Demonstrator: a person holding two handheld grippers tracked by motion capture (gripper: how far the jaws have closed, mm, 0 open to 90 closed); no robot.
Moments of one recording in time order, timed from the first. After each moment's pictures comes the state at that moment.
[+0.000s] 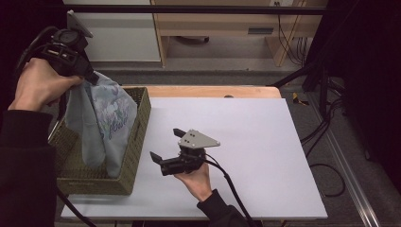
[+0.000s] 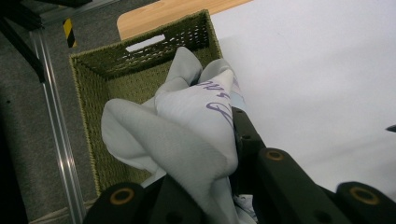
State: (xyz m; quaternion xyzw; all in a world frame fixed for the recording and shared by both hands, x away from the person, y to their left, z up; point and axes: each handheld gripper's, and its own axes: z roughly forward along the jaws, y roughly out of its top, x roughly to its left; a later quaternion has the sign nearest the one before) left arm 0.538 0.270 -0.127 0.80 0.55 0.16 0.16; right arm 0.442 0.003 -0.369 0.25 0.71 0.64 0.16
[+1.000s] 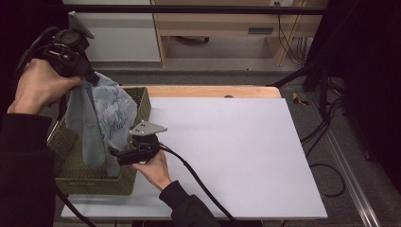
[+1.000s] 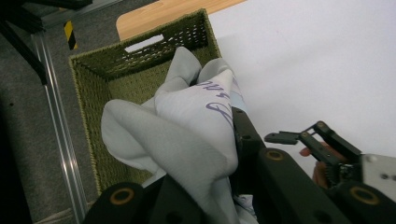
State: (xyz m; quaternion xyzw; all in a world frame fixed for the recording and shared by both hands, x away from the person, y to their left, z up) left arm 0.535 0.267 -0.127 0.81 0.54 0.17 0.16; right arm 0.484 0.119 -0.386 0.24 0.74 0.62 0.09
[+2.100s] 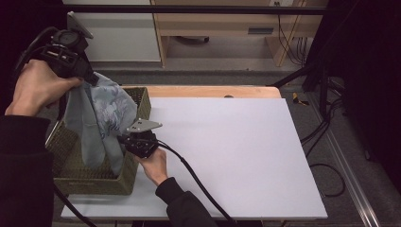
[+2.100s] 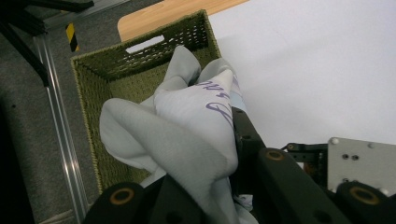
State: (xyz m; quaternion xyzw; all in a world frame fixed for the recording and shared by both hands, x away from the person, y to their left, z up) left arm 0.531 0.267 -0.125 0.81 0.54 0.17 0.16; right arm 0.496 0.125 -0.393 0.25 0.77 0.58 0.09
